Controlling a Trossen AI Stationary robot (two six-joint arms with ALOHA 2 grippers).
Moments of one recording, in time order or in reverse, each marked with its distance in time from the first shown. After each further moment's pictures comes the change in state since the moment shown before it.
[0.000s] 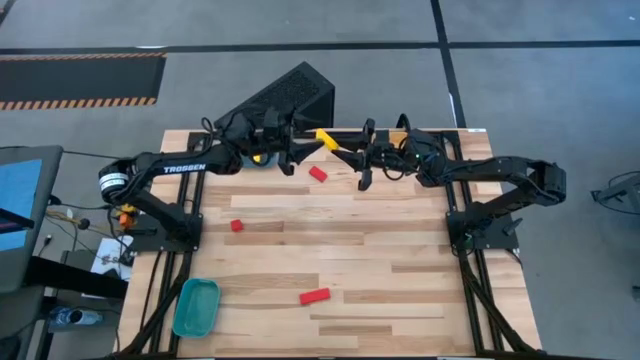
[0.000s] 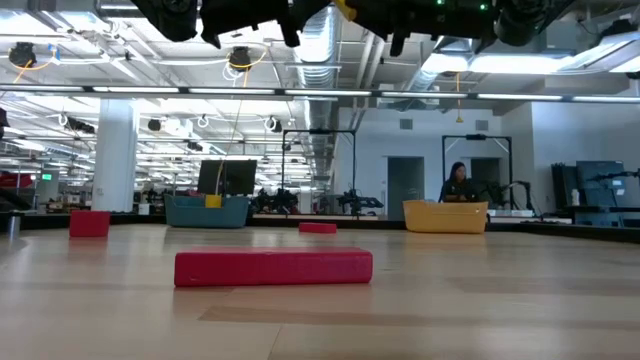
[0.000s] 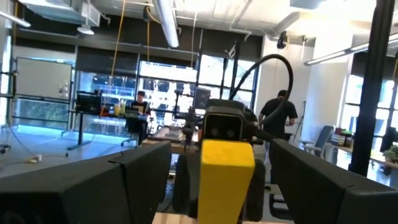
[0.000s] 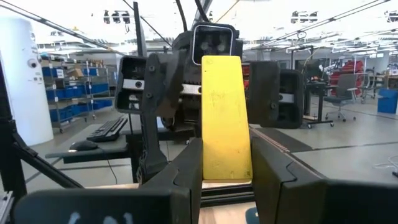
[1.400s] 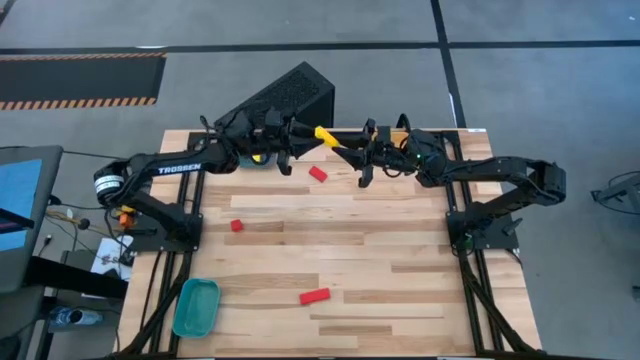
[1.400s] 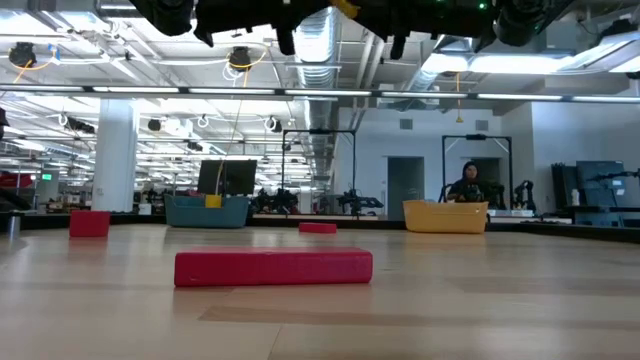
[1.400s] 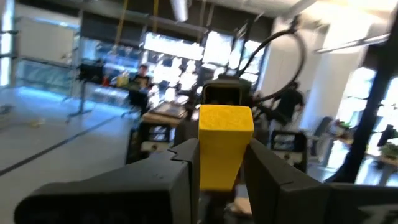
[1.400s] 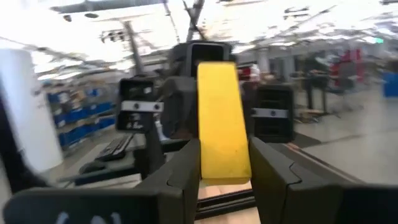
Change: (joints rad) left arm 0.026 -0.046 0.000 -0.156 0.005 -0.044; right arm 0.001 0.001 0.000 0.025 0.042 0.138
